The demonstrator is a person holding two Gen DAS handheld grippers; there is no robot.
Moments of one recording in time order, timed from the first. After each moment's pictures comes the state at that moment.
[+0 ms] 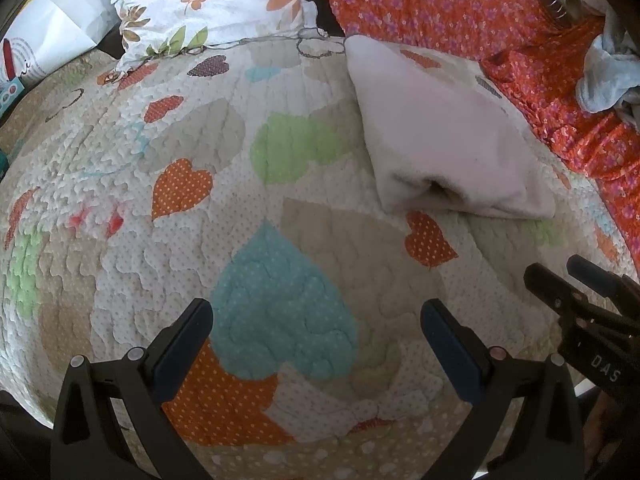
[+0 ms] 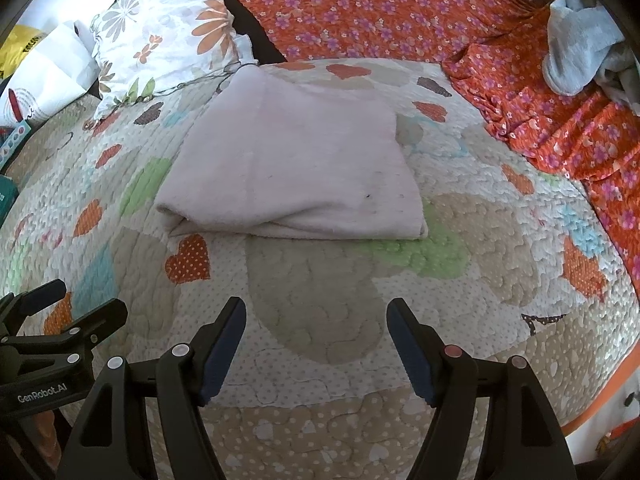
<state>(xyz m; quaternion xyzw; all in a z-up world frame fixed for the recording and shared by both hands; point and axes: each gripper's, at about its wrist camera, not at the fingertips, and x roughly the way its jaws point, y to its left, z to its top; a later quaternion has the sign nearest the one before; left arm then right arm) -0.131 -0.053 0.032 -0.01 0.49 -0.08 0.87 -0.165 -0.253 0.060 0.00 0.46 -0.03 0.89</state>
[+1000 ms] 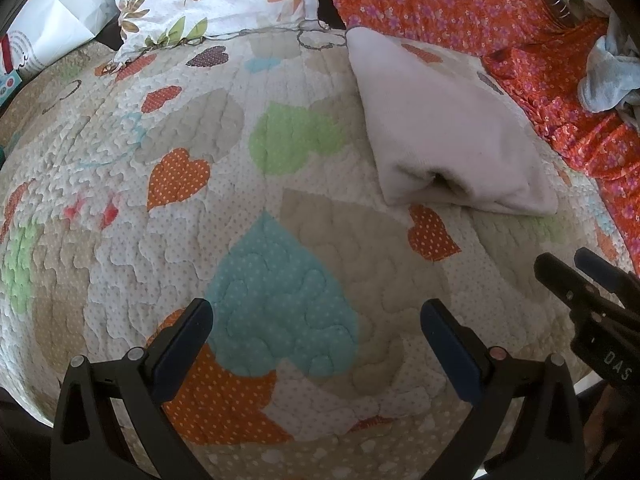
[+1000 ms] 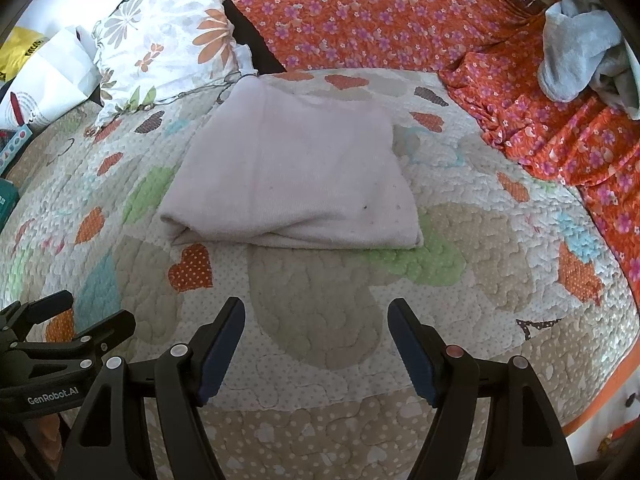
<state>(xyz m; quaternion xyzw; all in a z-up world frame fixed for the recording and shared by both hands) -0.129 -0.051 0.026 -0.01 0.50 -0.09 0.86 -0.168 -0.254 0.066 0.00 0.44 -0.03 0.90</state>
